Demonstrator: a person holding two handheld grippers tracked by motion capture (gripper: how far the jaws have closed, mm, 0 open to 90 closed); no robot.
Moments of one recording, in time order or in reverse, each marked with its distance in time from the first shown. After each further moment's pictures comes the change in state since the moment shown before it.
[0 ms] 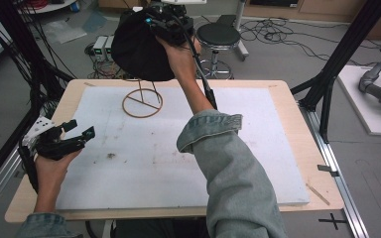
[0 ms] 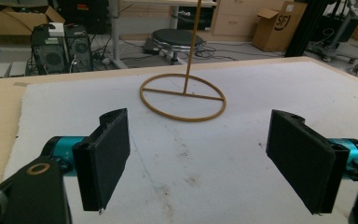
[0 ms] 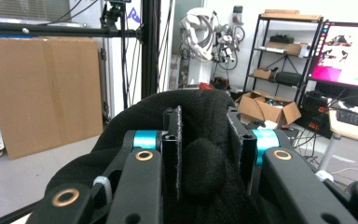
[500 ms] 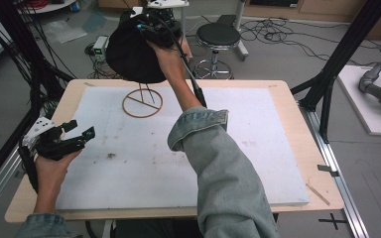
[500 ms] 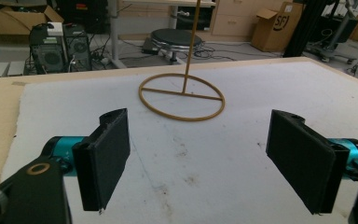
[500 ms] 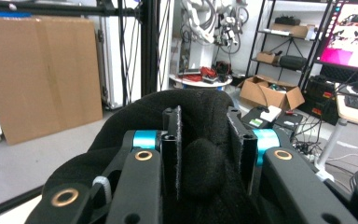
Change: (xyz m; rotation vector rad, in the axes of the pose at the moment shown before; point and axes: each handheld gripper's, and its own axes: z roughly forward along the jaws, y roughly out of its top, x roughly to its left) left arm 0.001 -0.001 0.000 0.000 -0.003 -0.006; right arm 0.008 -0.014 0.037 0.070 -0.002 -0.015
